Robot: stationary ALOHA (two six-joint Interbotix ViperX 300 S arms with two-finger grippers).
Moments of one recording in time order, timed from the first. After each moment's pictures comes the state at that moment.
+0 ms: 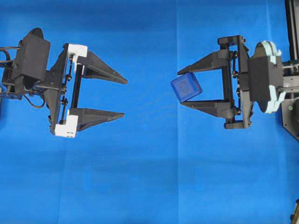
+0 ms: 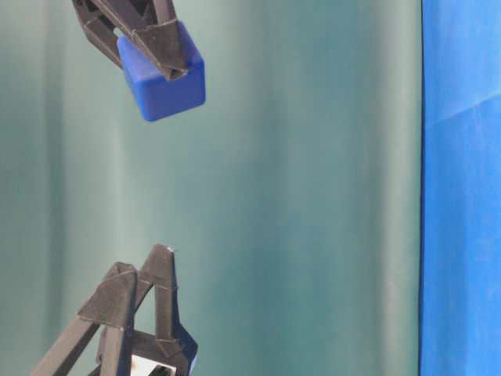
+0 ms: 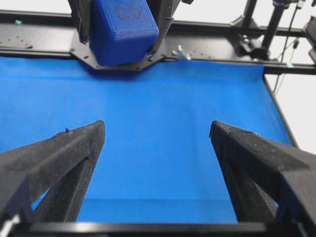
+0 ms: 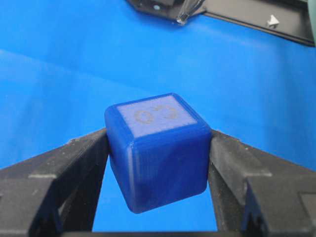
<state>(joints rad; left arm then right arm) -0.08 -0.39 0.77 0.01 -0.28 -0.09 0.07 -0.51 0.71 -0.50 0.17 0.44</state>
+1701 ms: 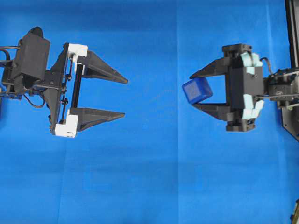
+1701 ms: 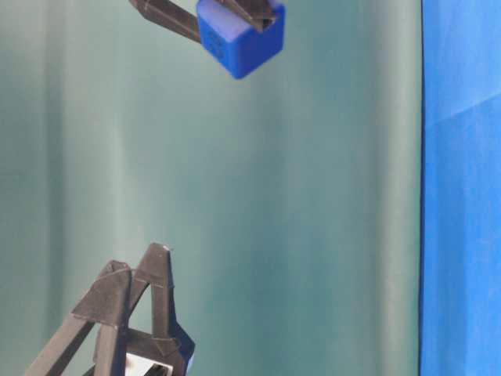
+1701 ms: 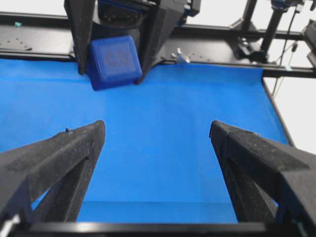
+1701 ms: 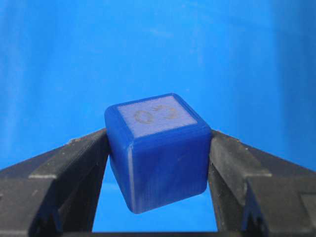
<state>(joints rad) -0.08 -0.39 0.76 0.01 -0.28 -0.10 0.13 -0.48 0.71 -0.48 0.44 0.46</state>
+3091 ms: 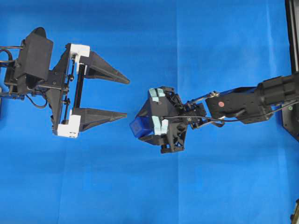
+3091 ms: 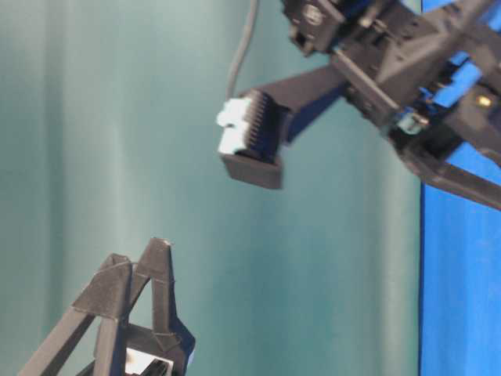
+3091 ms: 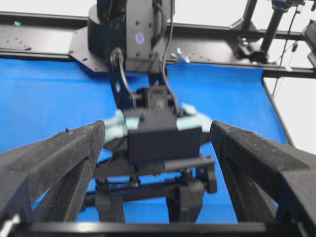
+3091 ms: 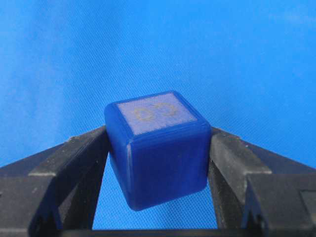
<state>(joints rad) -0.08 -0.38 0.75 0.01 -0.28 -0.10 0.08 0.21 0.61 -0.44 -0.19 0.59</state>
